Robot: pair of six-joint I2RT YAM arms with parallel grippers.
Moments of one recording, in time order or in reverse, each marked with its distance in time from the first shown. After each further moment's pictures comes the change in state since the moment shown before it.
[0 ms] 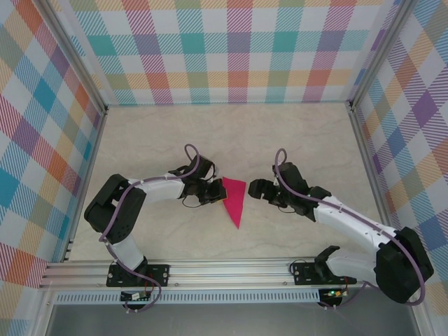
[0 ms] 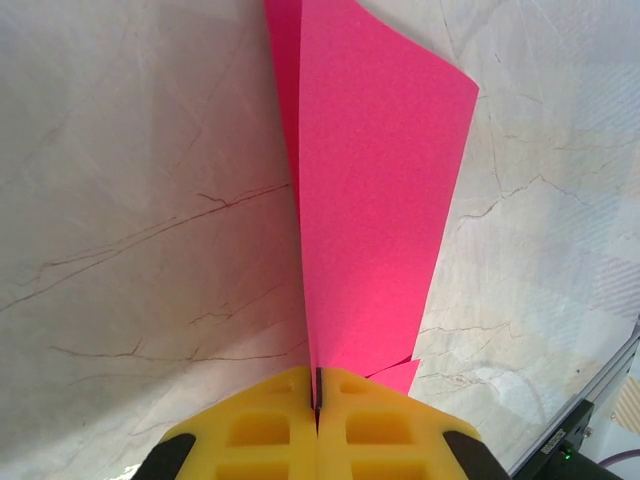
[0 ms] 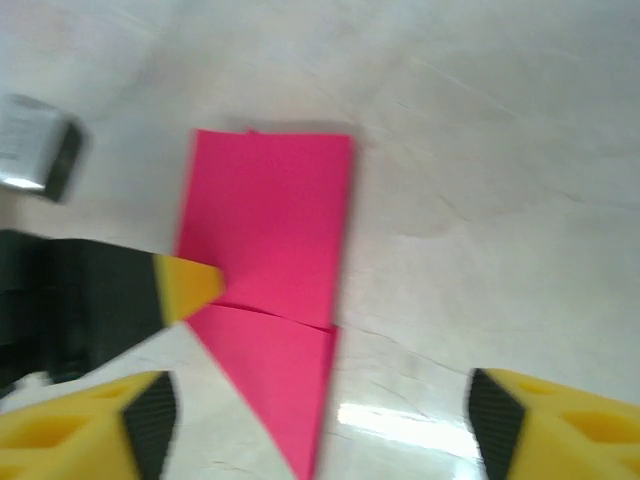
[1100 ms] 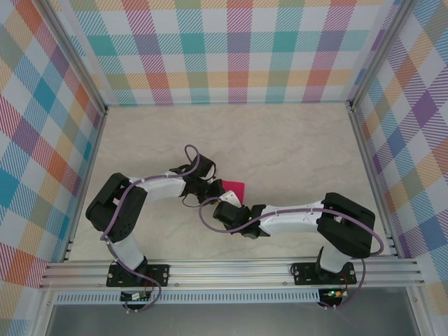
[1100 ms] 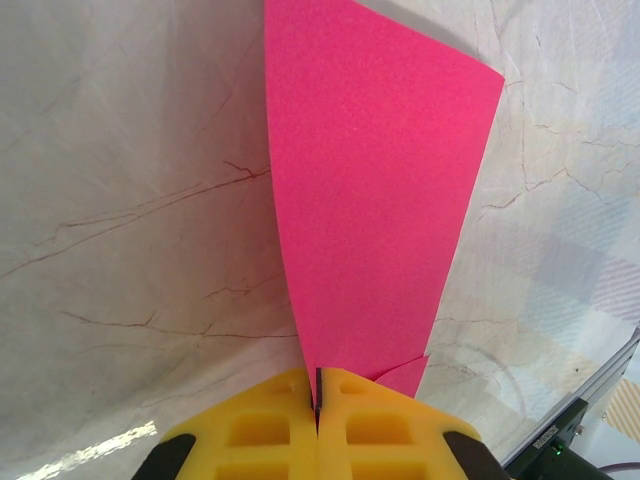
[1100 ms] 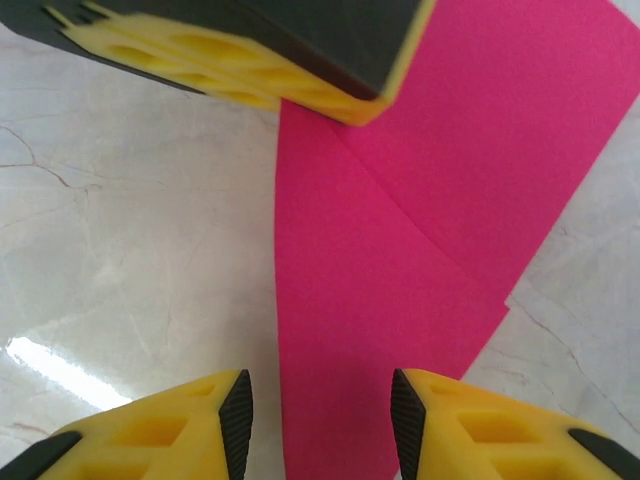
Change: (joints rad) left arm 0.000 0.016 0.032 -0.077 0.015 -0.025; right arm 0.579 0.466 0.179 0.032 0.536 -0.308
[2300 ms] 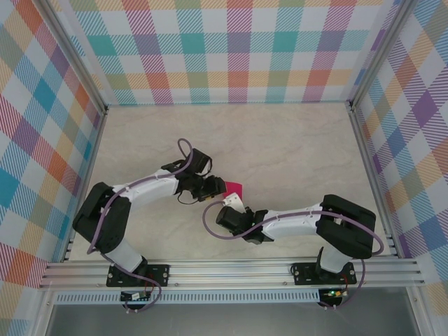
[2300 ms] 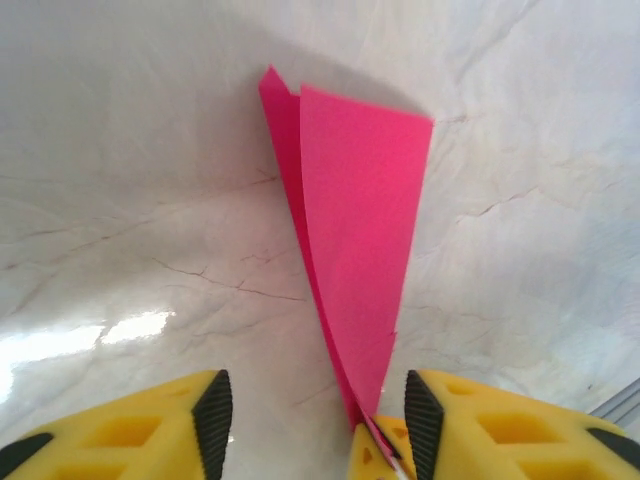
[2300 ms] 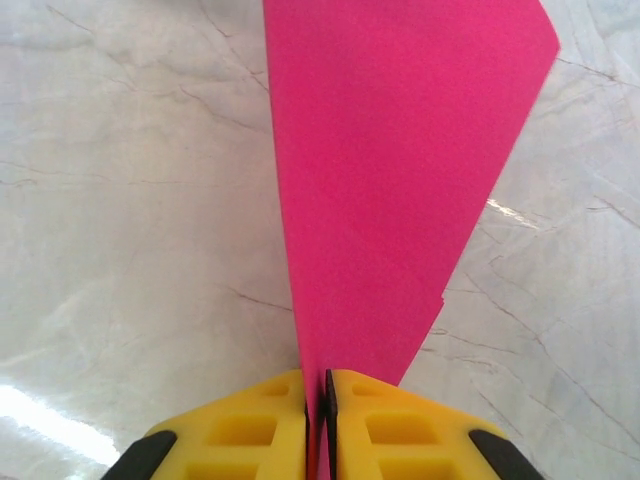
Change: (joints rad) left arm 0.018 -0.150 0.043 -0.171 -0.136 0.033; right arm 0.021 -0.019 -0.094 0.108 0.072 0.035
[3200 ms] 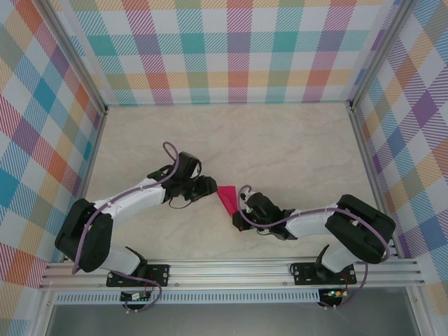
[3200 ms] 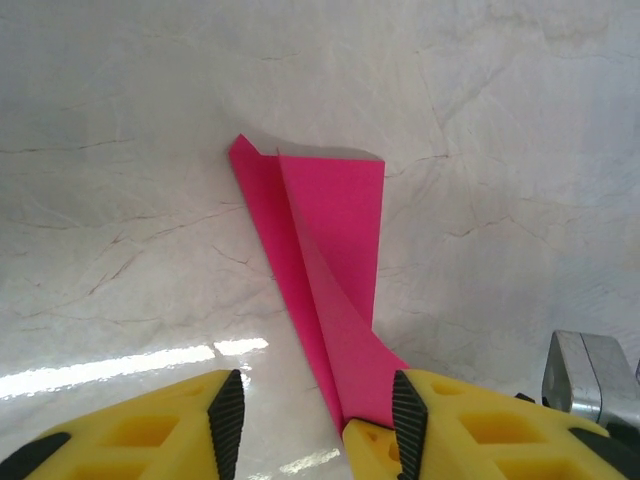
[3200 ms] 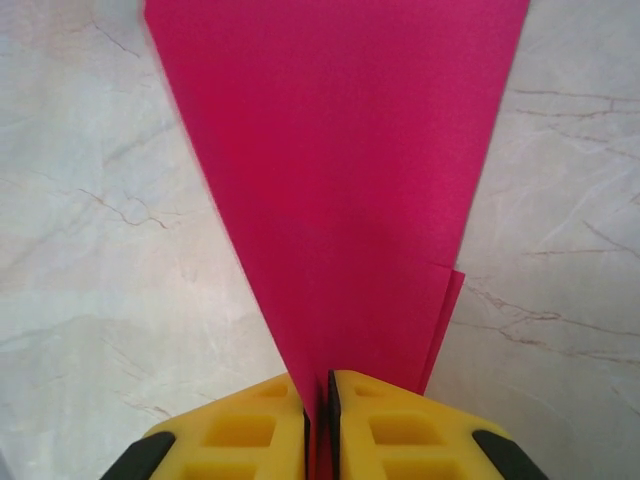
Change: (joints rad) left arm 0.026 -0.153 -0.127 0.068 -0.039 -0.048; right arm -0.286 -0.111 -0.316 0.553 -0.618 0.216
